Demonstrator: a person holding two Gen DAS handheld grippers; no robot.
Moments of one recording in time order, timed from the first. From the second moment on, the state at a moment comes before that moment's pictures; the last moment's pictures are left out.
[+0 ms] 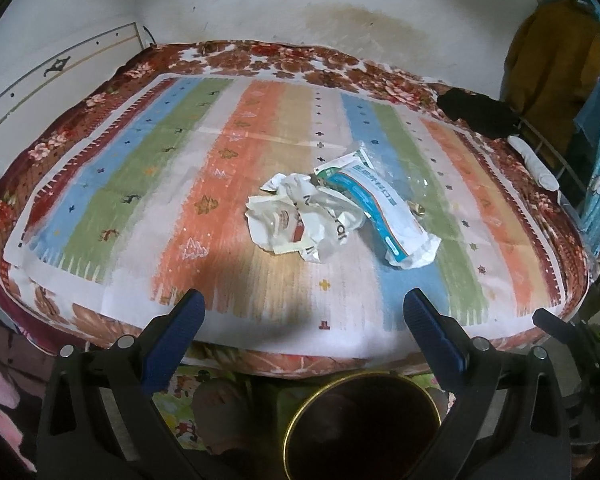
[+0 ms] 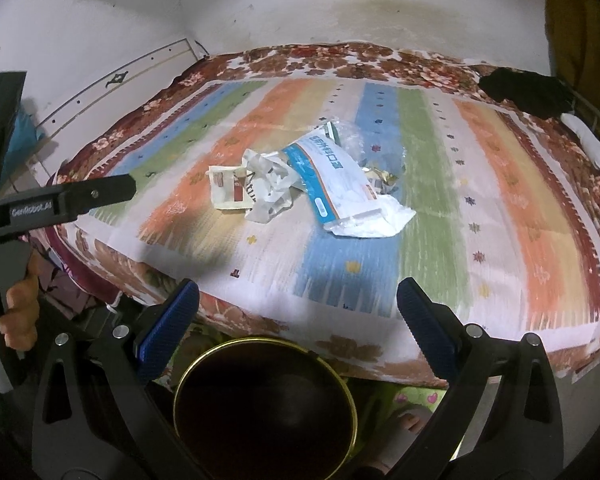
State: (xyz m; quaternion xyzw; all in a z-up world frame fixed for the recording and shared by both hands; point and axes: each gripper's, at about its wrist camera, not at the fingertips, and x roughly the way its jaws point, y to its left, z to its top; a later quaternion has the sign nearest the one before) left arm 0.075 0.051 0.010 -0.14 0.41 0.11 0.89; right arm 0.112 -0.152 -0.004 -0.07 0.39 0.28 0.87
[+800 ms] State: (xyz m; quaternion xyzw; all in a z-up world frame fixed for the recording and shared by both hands) left arm 0.171 0.095 -0.029 -0.17 0.50 0.14 0.84; right arm 0.195 -0.095 -0.026 -0.14 0.42 0.27 0.85
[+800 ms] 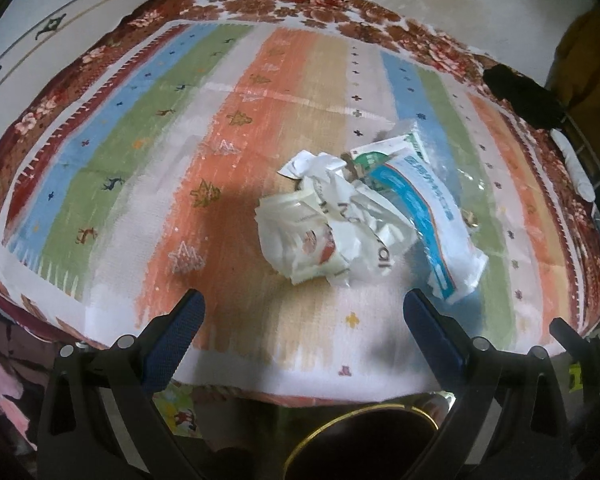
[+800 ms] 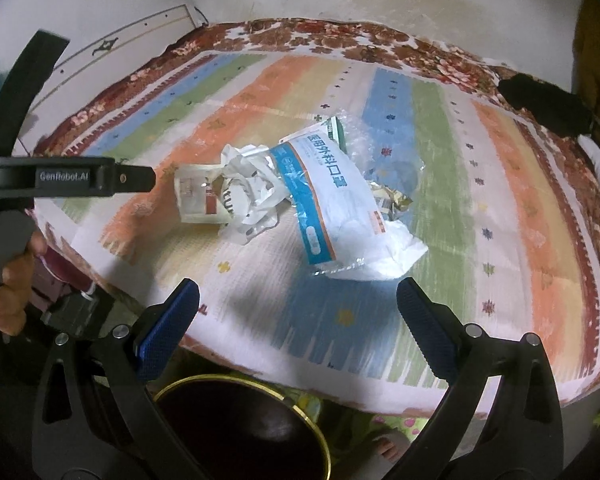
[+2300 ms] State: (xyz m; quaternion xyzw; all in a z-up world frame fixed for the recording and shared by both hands) left arm 0.261 0.123 -0.083 -0.24 0.55 0.06 0.80; right arm 0.306 -0.047 -0.103 -0.19 0.48 0.21 0.83
